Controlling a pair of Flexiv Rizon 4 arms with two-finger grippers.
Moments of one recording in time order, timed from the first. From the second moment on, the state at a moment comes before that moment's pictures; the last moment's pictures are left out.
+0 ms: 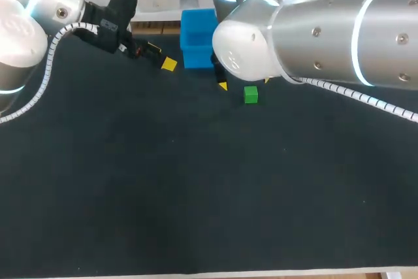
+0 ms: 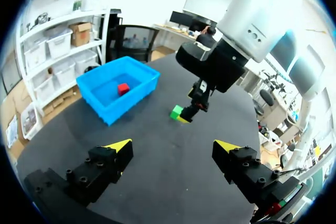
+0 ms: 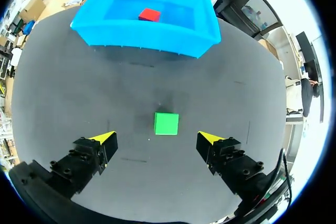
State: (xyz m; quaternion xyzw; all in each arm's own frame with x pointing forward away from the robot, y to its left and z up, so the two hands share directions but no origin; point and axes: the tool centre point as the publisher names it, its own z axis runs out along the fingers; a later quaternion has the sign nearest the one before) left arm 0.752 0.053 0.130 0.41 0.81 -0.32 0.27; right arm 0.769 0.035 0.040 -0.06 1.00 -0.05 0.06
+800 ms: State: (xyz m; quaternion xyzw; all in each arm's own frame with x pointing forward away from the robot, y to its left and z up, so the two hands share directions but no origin) left arm 0.752 0.053 0.130 0.41 0.81 -0.32 0.27; right arm 0.776 0.019 0.011 -0.09 0.99 -0.04 0.05
